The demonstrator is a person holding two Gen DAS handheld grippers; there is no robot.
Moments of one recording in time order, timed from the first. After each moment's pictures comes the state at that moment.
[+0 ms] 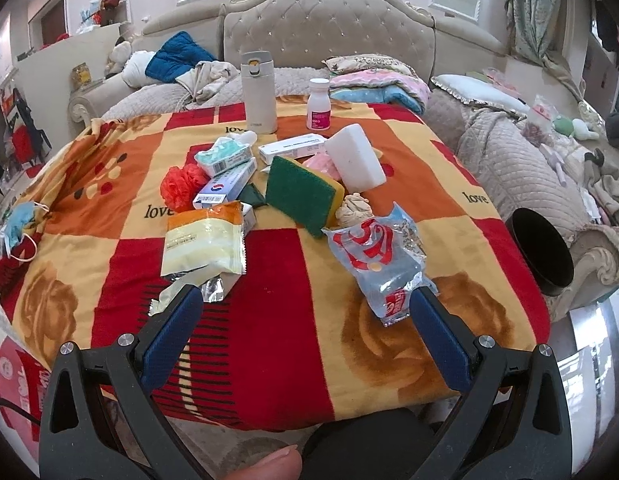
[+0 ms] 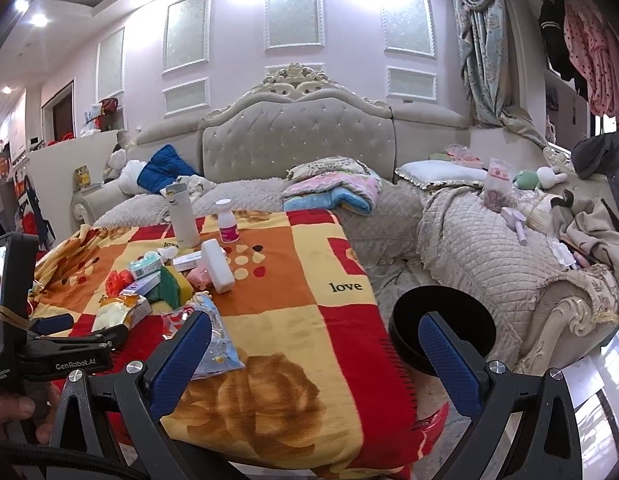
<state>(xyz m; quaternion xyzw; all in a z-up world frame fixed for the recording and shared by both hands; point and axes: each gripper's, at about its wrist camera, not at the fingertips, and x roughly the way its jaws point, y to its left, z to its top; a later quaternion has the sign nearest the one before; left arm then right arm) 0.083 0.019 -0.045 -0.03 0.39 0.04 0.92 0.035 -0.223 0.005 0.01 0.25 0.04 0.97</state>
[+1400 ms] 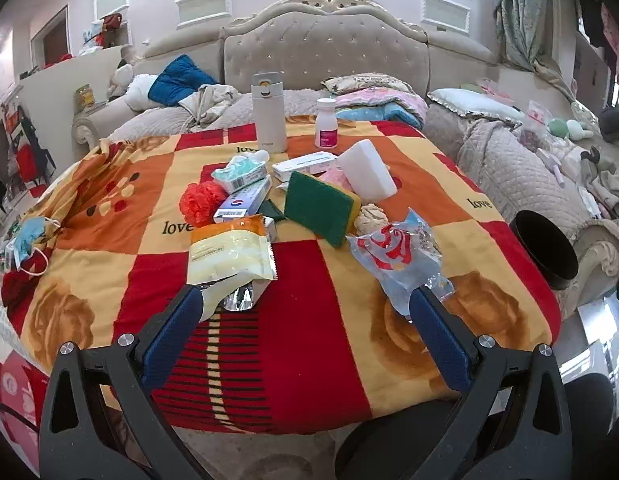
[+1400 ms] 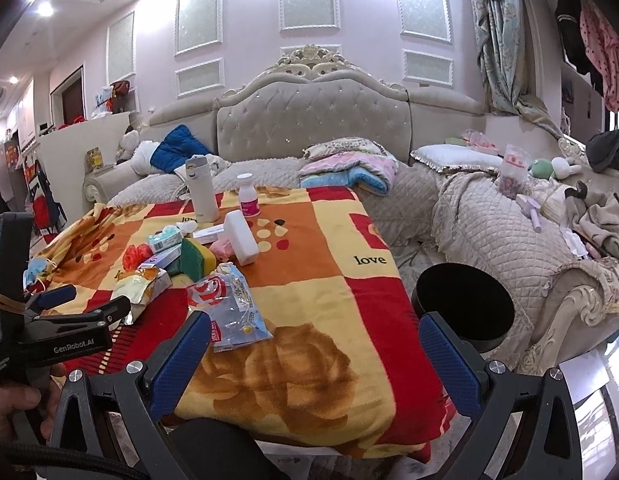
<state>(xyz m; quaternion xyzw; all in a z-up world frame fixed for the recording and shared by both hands) 0.061 0.038 -0.047 -0.01 0.35 0.04 0.94 0.024 -0.198 -0.012 0.00 0.28 0.06 0.96</state>
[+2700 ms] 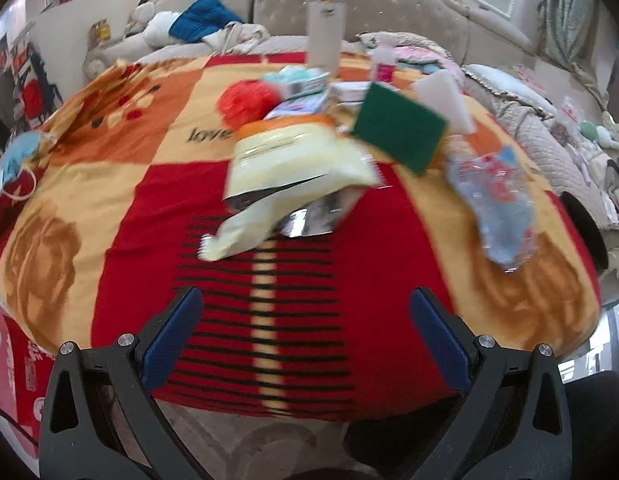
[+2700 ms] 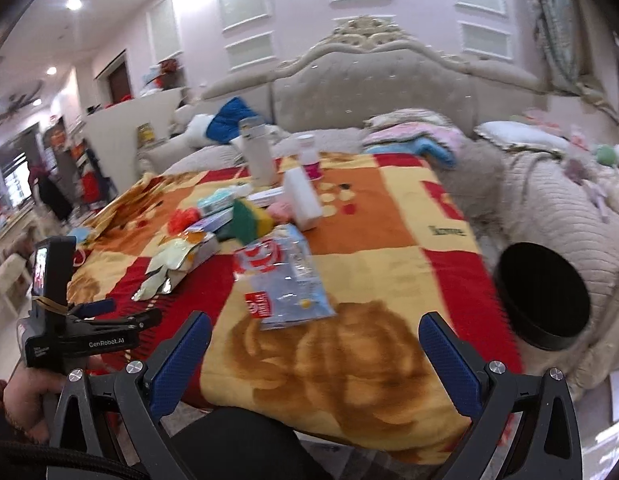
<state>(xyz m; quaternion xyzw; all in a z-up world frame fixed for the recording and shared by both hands) 0.075 0.119 -0.131 -0.07 0.43 0.06 0.90 0.062 -0.173 -0.060 0.01 0.32 0.19 0.93</state>
